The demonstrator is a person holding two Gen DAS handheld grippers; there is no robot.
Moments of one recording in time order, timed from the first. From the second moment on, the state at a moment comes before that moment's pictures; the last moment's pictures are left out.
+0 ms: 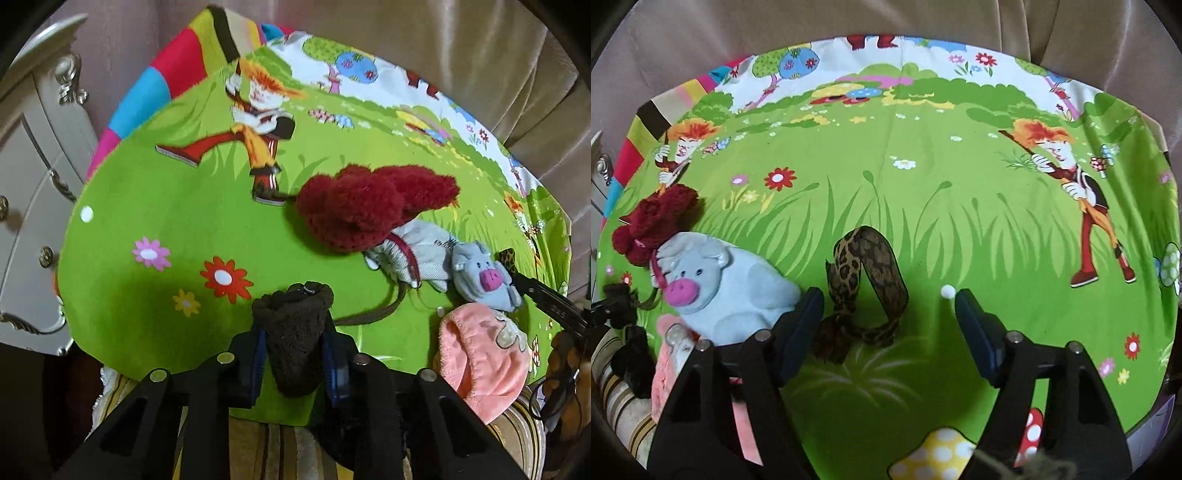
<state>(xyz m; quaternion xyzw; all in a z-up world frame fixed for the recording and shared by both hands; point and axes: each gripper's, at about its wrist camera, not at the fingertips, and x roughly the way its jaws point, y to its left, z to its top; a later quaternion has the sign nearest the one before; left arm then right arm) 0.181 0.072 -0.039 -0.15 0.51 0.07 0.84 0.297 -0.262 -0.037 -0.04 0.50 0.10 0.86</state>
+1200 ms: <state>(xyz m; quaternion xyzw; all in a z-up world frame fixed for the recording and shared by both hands) 0.134 0.008 0.019 -0.14 0.42 0.01 0.90 0.209 -0.267 0.020 -0.03 0.44 0.13 0.89</state>
